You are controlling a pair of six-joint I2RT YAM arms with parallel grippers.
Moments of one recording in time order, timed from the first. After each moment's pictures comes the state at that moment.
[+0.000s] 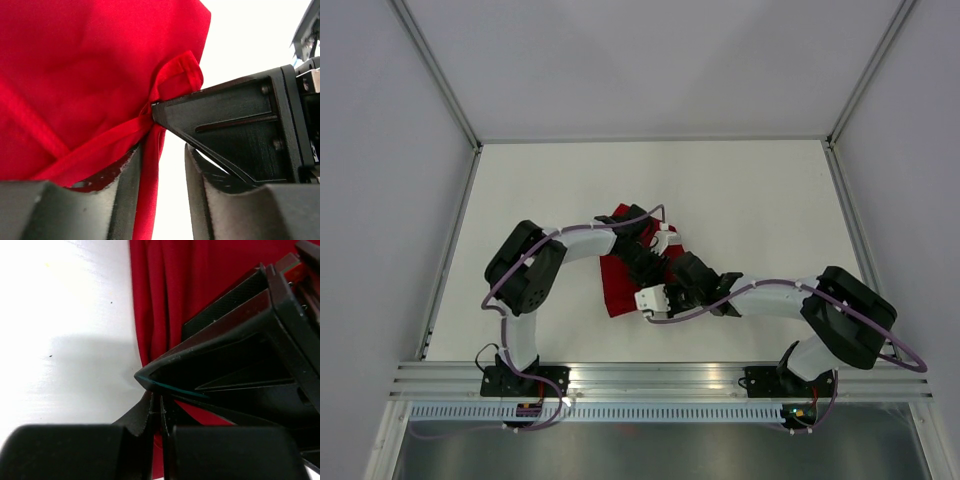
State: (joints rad) left arm -0.68 1.96 1.20 -0.52 0.73 0.03; right arm 0.90 1.51 0.63 0.01 -0.21 -0.95
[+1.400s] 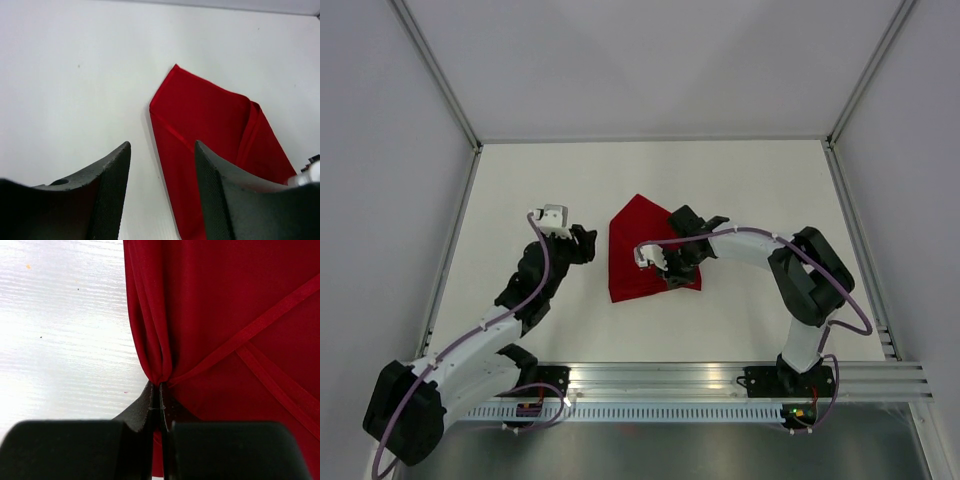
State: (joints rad) left arm -0.51 0.94 0.44 0.31 -0.24 -0.27; right arm 0.66 1.80 1.08 -0.53 -0.53 -0.91
